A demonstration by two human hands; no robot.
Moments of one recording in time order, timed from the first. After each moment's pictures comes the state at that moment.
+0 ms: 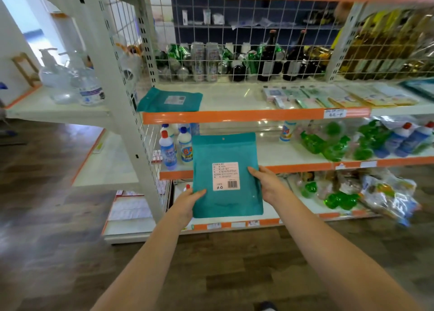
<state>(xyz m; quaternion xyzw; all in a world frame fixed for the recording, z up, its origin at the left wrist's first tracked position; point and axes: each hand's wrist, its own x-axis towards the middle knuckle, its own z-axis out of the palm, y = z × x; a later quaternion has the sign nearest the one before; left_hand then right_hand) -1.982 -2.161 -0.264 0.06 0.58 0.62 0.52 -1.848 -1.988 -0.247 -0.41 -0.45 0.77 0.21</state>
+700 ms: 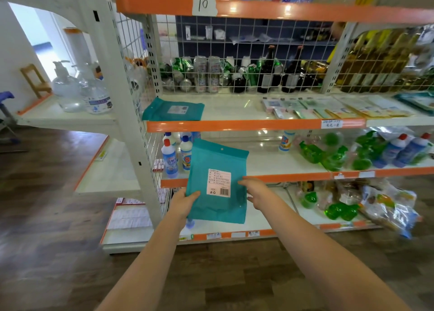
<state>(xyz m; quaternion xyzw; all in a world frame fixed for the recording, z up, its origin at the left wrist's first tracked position) -1.986 -2.165 -0.250 0.10 0.70 0.60 0.36 -1.863 -2.024 -0.217 -0.49 -0.52 0.68 0.16</state>
